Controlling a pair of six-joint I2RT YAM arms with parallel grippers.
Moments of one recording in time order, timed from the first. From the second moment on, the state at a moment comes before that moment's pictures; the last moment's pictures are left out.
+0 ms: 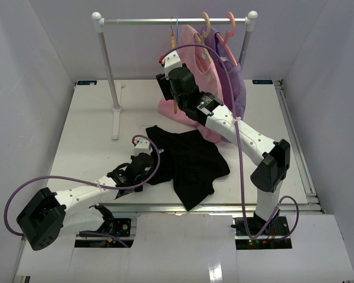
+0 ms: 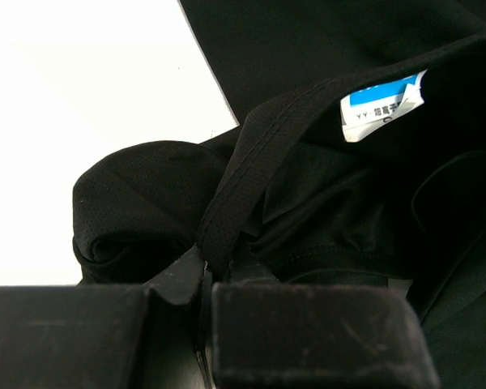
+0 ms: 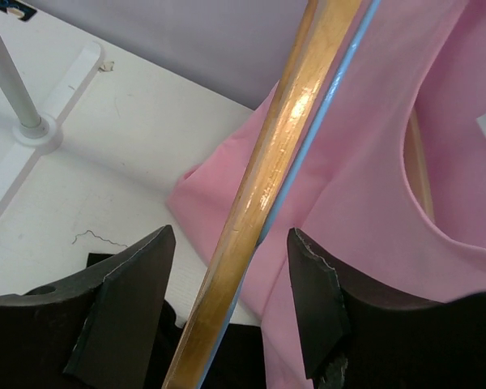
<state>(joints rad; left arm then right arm) -0.82 1.11 0.45 -0.05 -0.49 -0.53 0.85 1.87 1.94 -0.35 0.50 -0.09</state>
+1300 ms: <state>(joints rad) -0.82 1.14 0.46 -0.05 -0.49 -0.53 0.82 1.96 2.07 -0.32 0.48 -0.20</state>
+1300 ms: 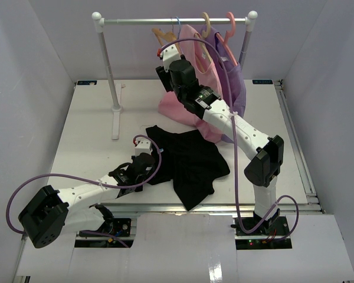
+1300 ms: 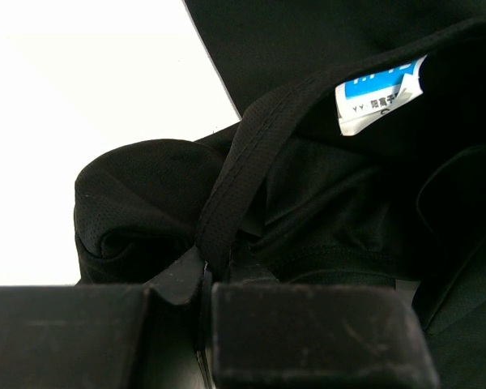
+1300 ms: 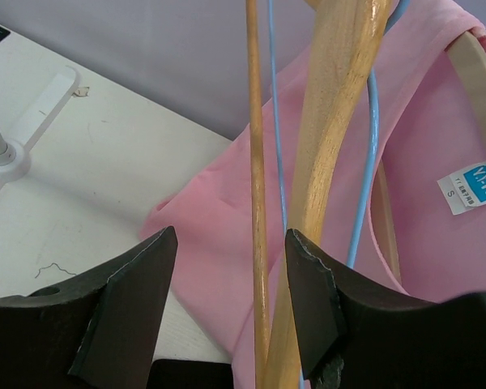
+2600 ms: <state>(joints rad) -0.82 1.16 0.46 -0.05 -0.48 -0.53 0.77 1.84 1.98 -0.29 0.45 -0.34</state>
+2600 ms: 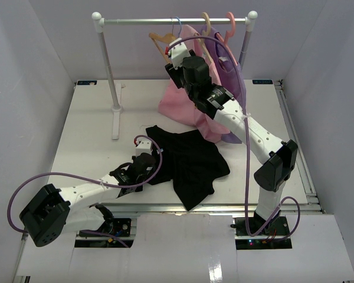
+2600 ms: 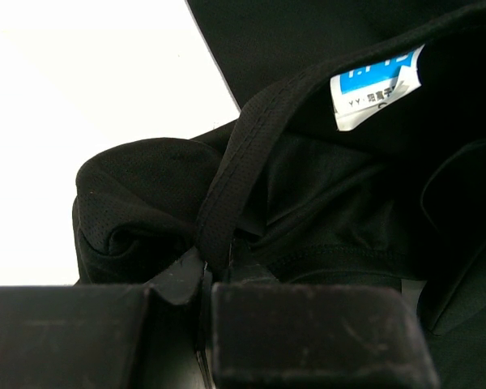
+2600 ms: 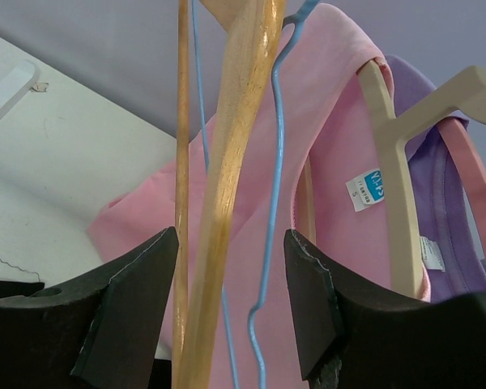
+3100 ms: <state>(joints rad) -0.82 1.17 0.47 -0.06 -0.48 -0.52 0.77 1.93 1.99 -0.29 0.44 -0.30</state>
